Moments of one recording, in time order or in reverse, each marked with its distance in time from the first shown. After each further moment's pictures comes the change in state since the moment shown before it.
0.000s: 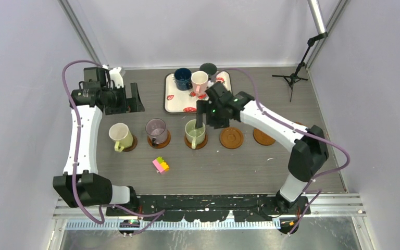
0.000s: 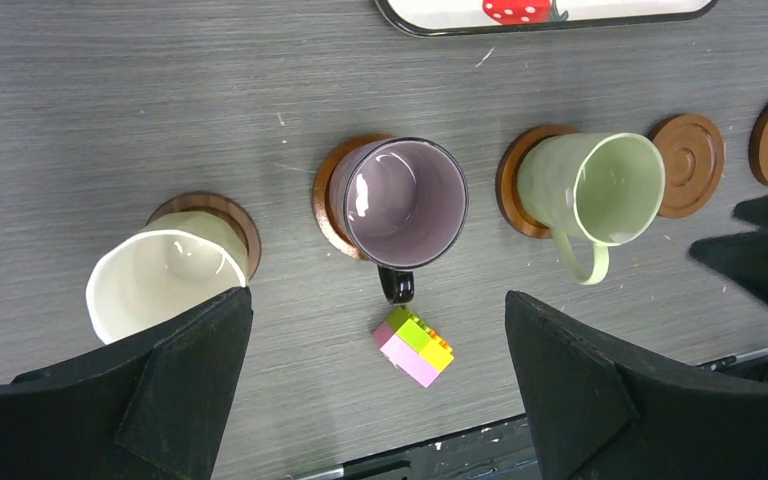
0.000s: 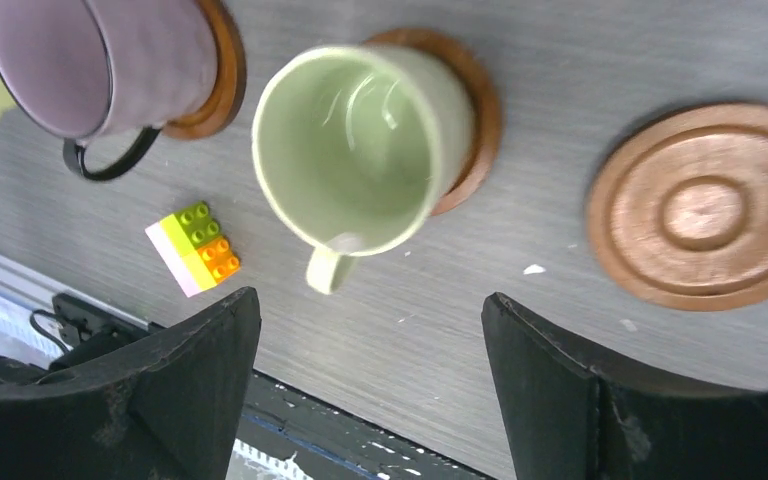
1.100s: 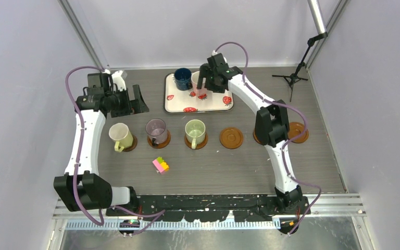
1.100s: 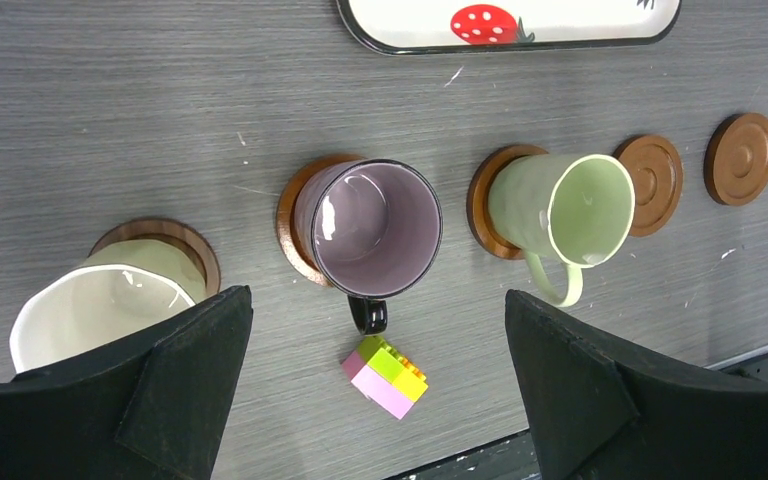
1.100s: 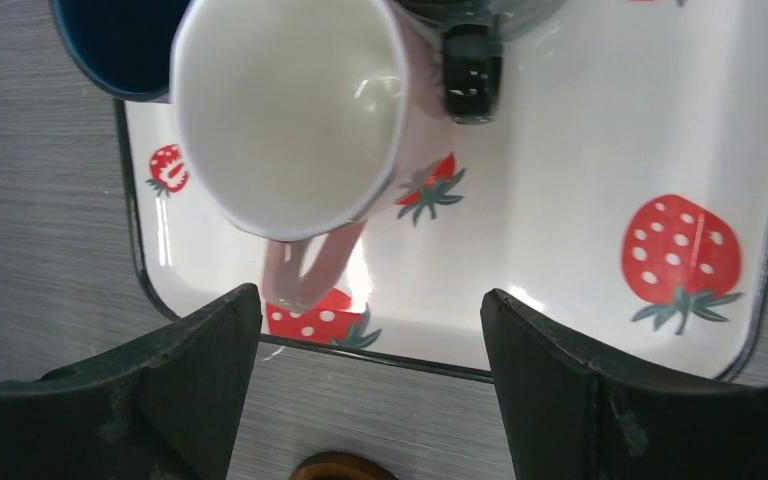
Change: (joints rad) left arm -0.003 -0.014 -0.123 0.152 0.069 -0.071; right arm -0.293 0.583 0.637 0.124 0.059 -0.116
